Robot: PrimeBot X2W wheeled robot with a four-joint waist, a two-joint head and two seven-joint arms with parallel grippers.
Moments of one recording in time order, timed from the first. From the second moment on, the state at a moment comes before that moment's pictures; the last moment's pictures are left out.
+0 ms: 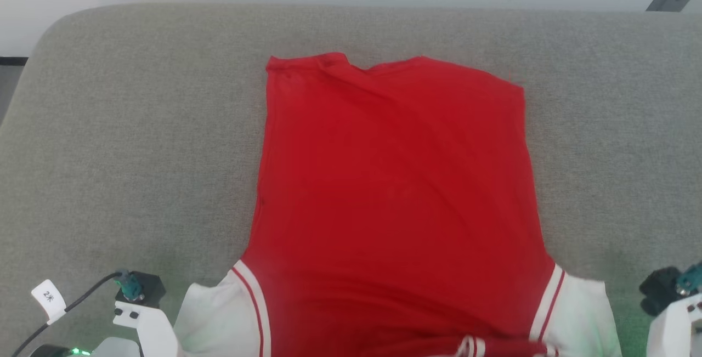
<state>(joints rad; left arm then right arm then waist) -0.22 0.87 -0.79 0.03 -0.99 0.33 0.62 -0.01 -0.86 0.45 0.06 1.12 0.13 0.74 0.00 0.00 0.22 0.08</state>
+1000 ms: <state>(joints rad) -0.31 0.77 -0.81 0.00 -0.92 0.29 0.55 -0.26 -0.54 0.03 -0.18 0.67 0.13 0.81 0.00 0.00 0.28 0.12</state>
